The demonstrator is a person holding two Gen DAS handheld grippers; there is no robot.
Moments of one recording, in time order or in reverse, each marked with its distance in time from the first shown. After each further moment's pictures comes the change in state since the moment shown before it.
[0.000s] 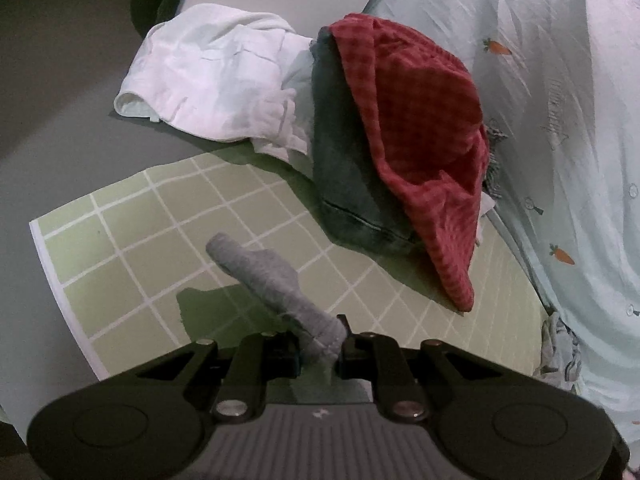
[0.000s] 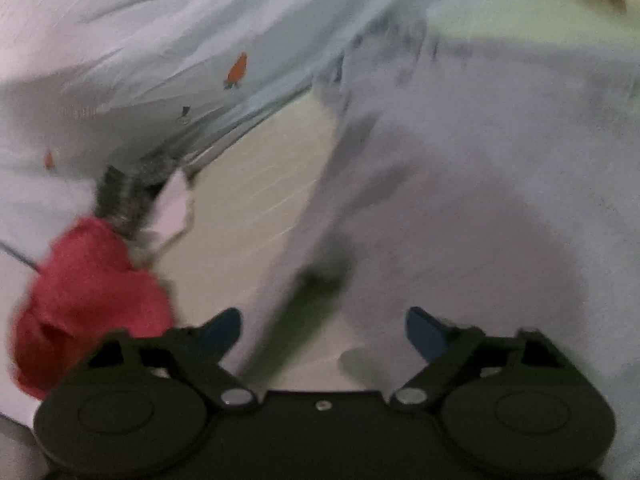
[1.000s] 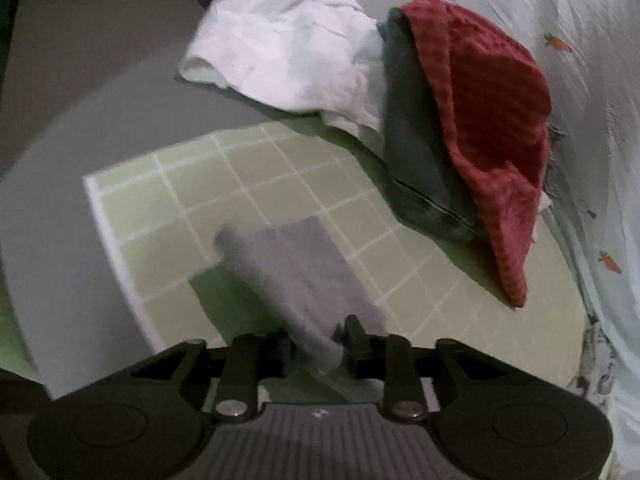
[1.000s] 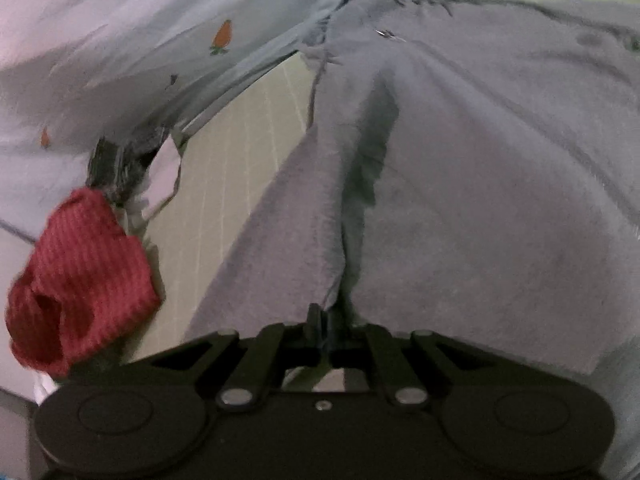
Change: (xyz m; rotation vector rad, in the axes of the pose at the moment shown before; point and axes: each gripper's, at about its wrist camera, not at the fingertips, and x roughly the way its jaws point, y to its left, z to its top) left arm 0.003 0.016 -0.009 -0.072 0.048 0.174; right arm -0.006 -0.031 -0.004 -0.177 0.060 -0.033
